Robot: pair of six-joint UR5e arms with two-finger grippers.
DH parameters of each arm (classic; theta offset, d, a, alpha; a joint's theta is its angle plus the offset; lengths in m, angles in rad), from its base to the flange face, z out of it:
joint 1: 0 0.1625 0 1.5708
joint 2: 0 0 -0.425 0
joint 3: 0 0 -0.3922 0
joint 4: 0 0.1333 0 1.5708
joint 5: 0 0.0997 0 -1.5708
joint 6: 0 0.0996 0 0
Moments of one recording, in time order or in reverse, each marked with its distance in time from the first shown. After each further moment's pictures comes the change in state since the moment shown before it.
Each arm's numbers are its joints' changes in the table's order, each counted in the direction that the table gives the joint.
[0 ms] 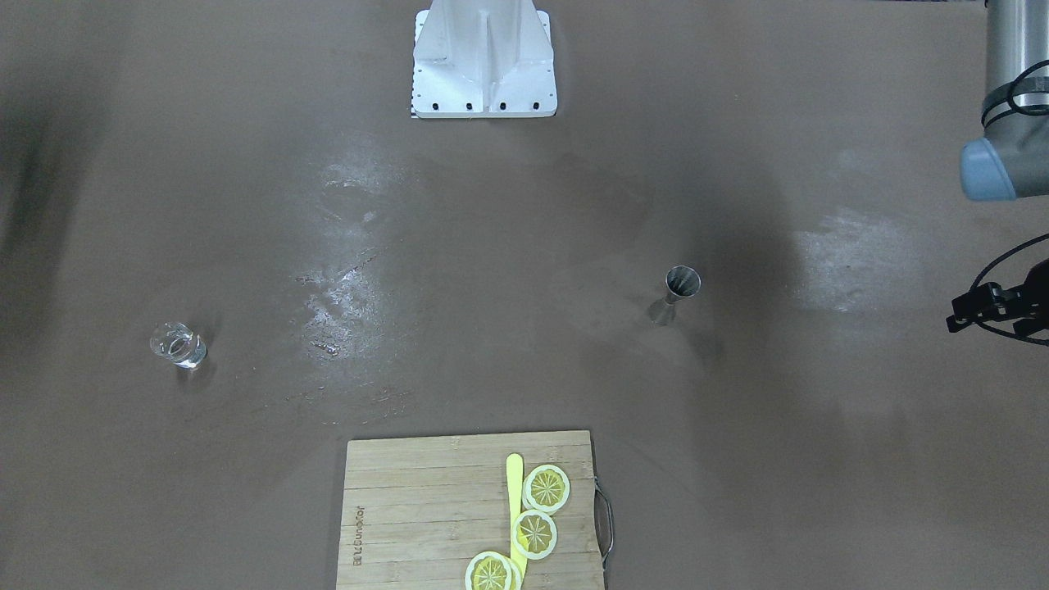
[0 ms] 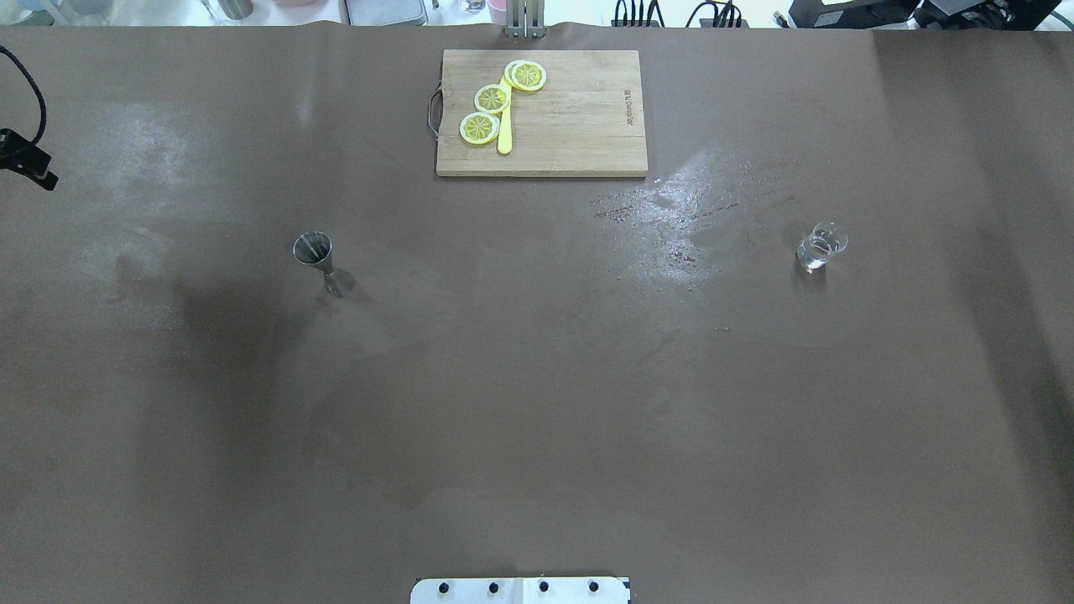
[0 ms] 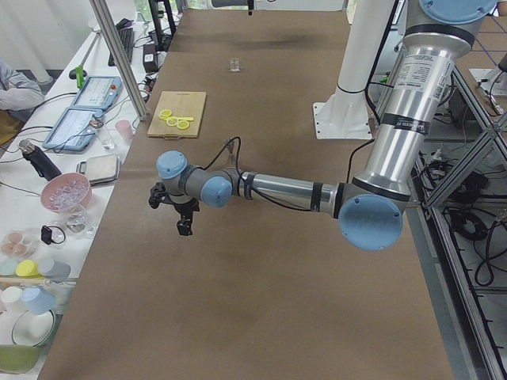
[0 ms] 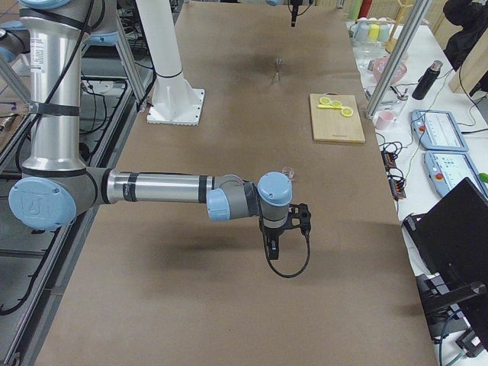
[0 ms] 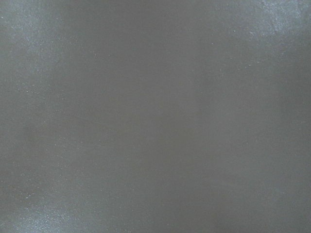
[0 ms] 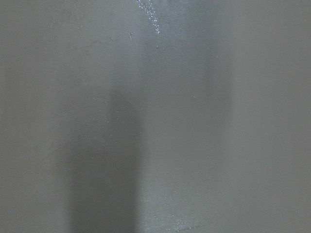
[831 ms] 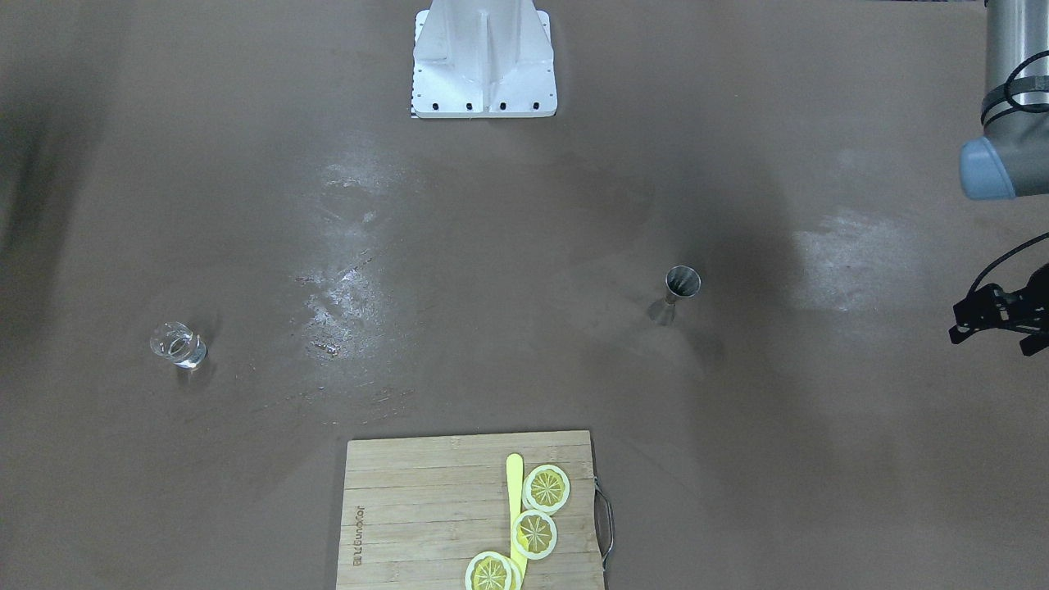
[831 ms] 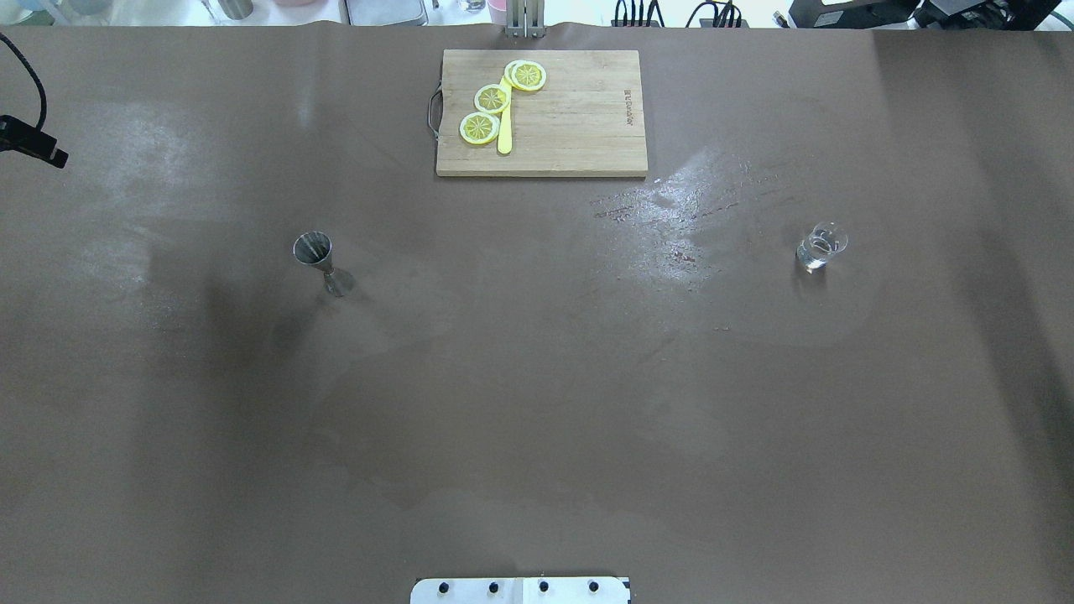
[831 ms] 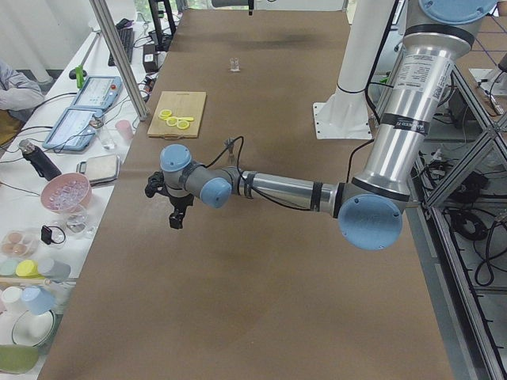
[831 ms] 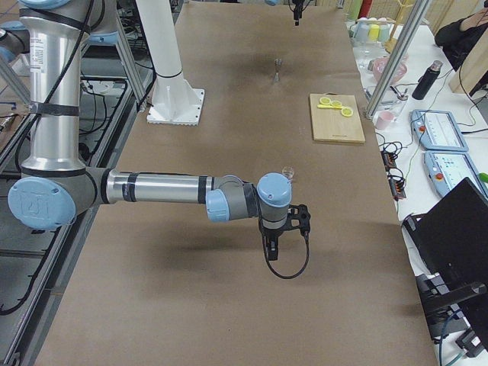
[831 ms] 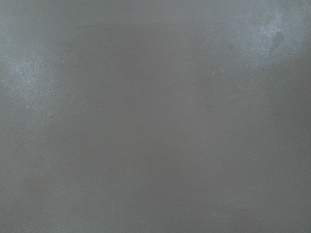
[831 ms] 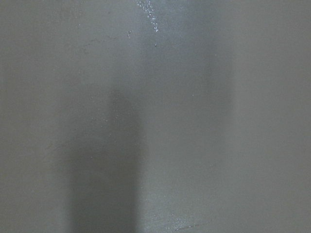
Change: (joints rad) left arm 0.001 0.028 -0.020 -0.275 0.023 -0.013; right arm 0.001 -0.002 -0.003 0.000 0.003 0.000
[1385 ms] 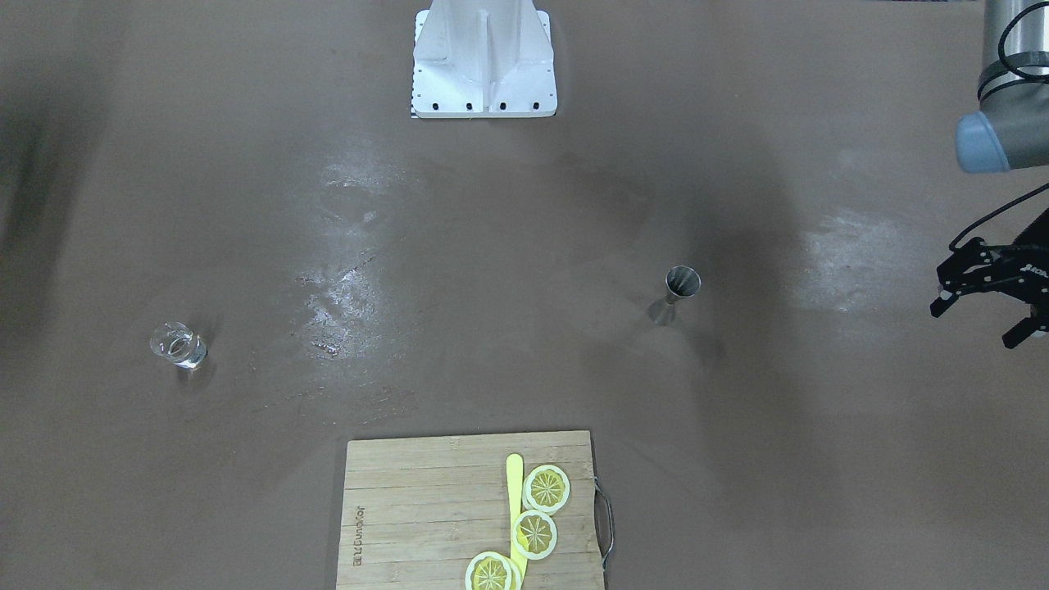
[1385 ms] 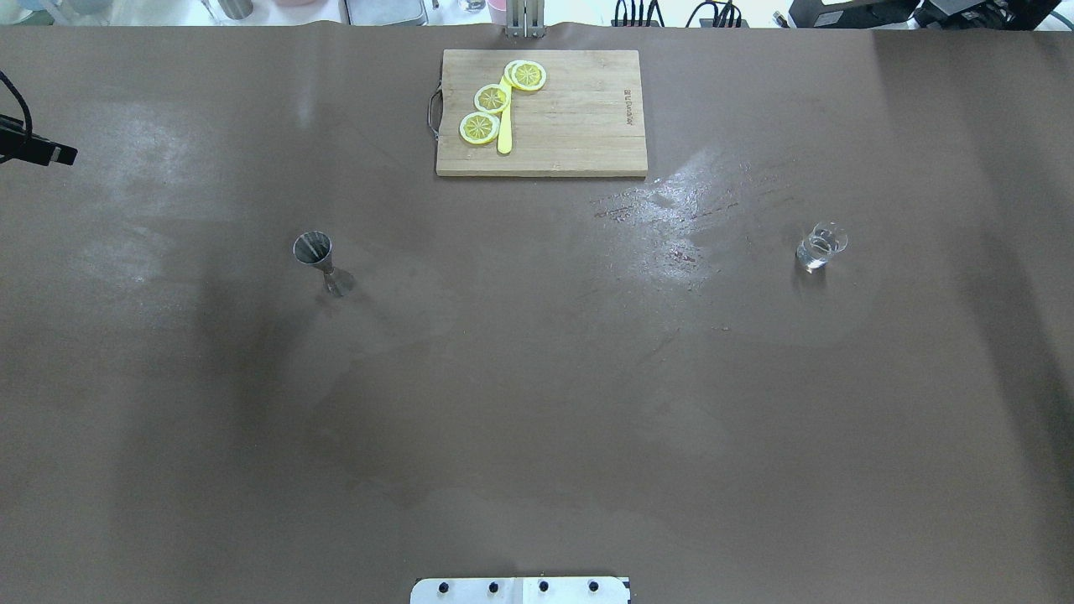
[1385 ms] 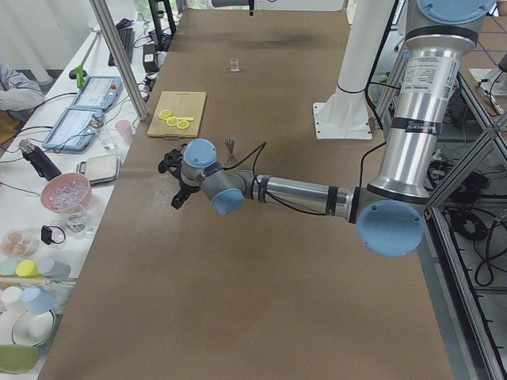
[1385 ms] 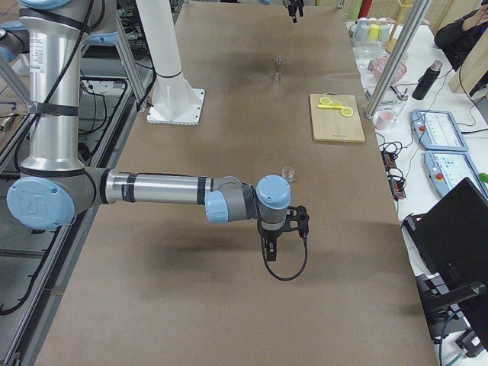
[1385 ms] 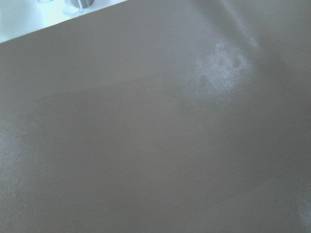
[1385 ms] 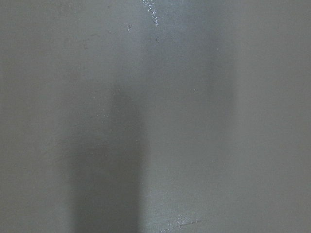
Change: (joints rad) left arm 0.033 0.101 -0.132 -0.277 -0.003 0.000; right arm 0.000 -0.005 -0.004 -0.001 0.013 0.000
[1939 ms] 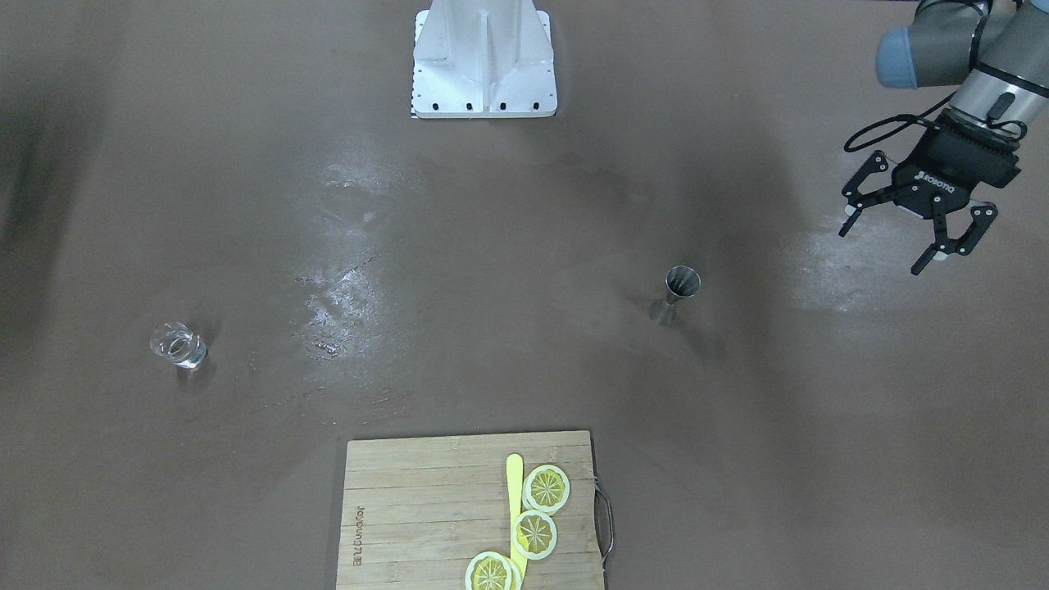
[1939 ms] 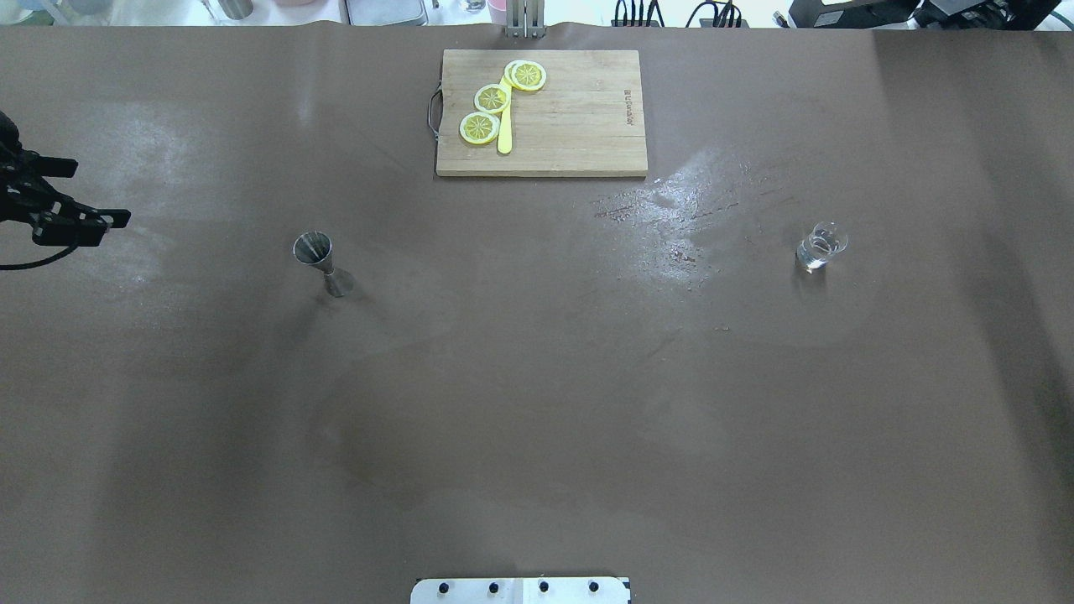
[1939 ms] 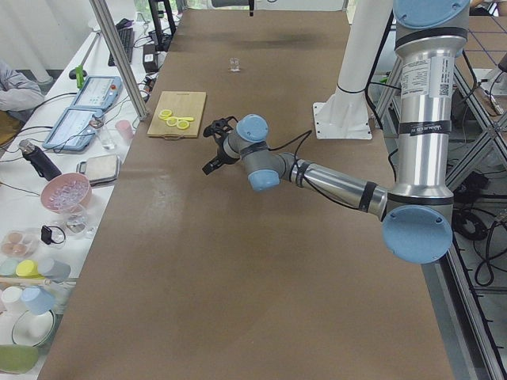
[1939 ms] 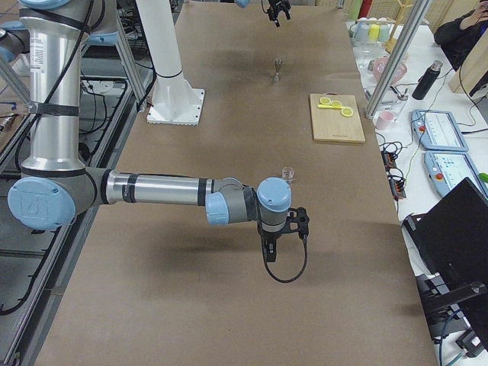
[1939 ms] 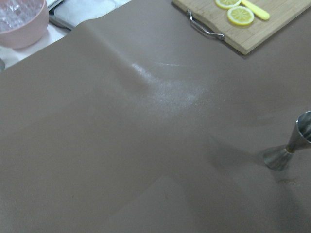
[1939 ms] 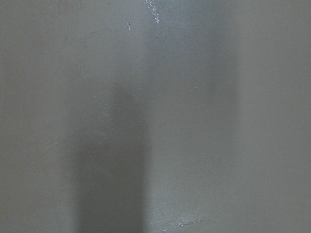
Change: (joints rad) left arm 0.254 0.190 -0.333 -0.146 0.350 0.000; right arm 0.000 0.006 -0.015 0.000 0.017 0.000
